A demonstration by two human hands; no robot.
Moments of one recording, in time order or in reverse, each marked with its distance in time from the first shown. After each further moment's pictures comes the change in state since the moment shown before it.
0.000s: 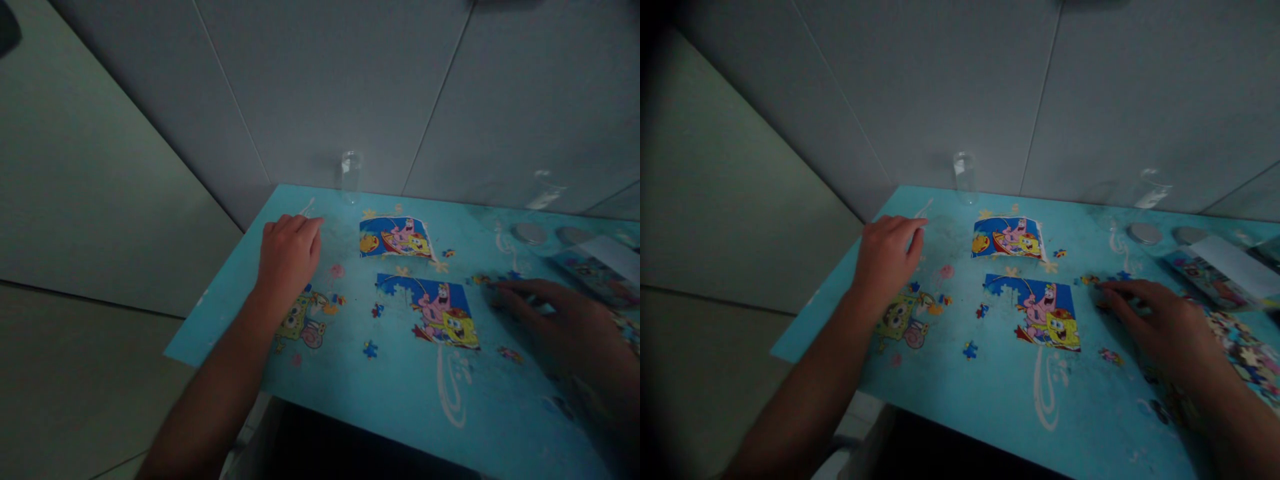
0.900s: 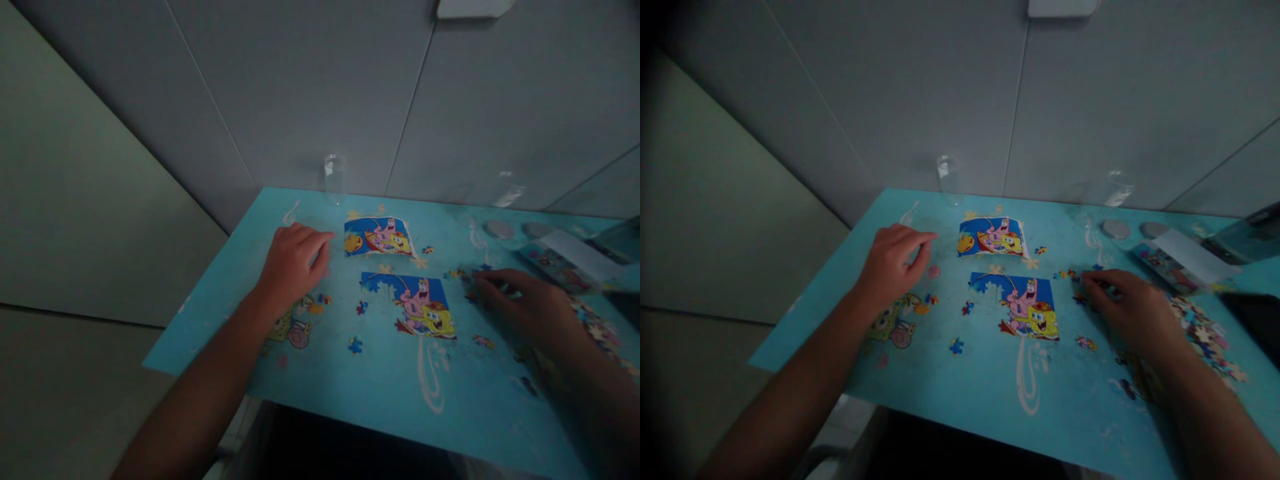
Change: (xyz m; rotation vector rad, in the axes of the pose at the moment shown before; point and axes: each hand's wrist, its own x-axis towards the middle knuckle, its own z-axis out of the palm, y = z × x) left_hand -0.003 0.016 0.013 -0.269 0.000 0.183; right_hand 0.008 0.008 0.003 -0.021 0.030 -0.055
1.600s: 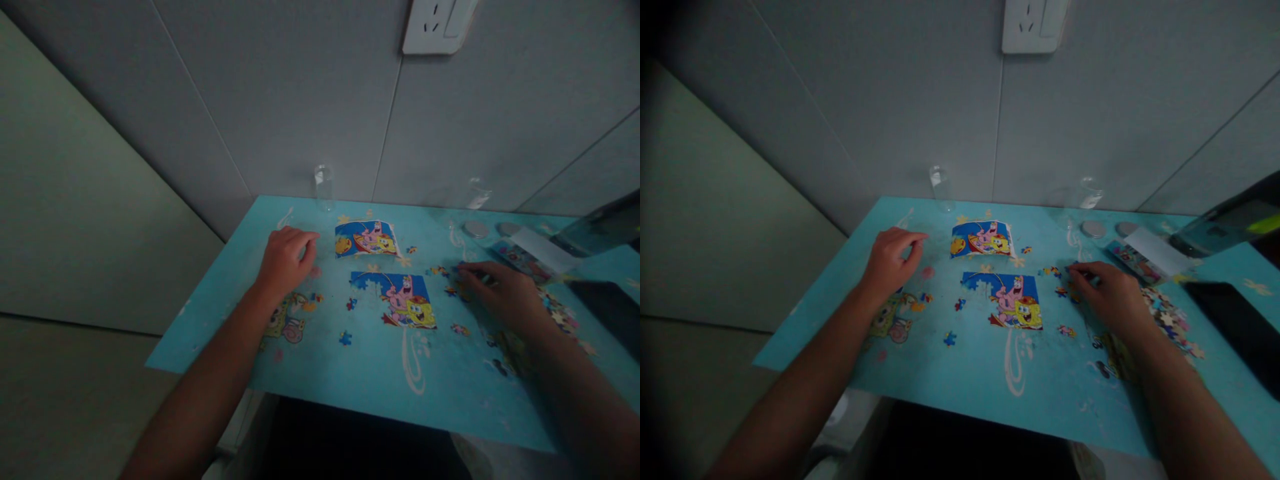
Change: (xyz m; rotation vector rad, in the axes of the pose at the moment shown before) left_hand 0.000 -0.014 0.017 -0.036 0.052 -0.047; right_hand 0.007 0.006 -0.001 0.050 0.048 -0.005
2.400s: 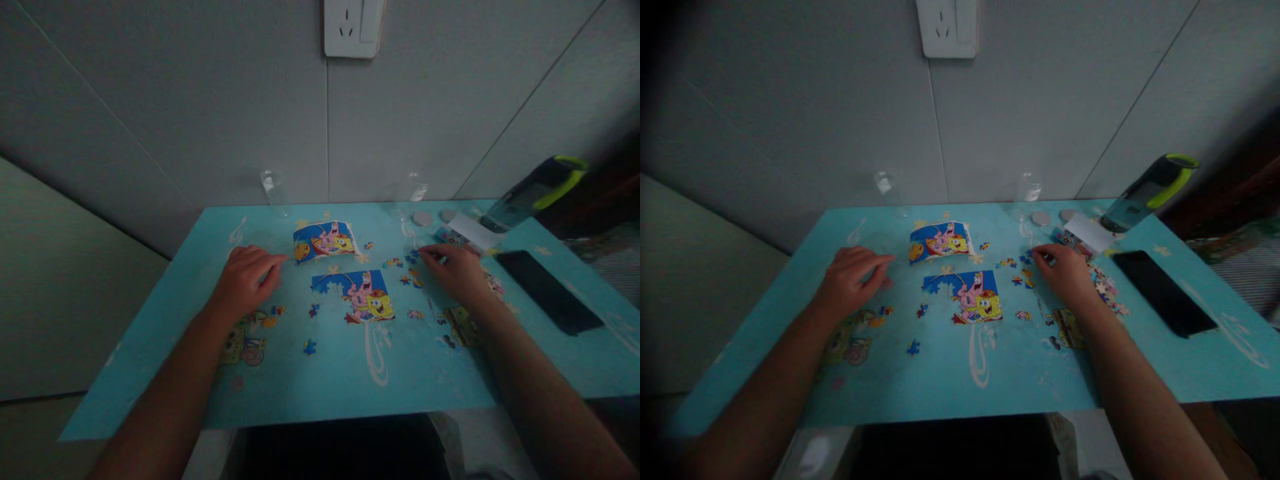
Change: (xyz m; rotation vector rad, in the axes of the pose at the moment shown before) left_hand -0.005 -0.012 0.009 -0.076 -0.096 0.289; right_hand 0.002 -0.003 -0.005 0.006 0.152 -0.030
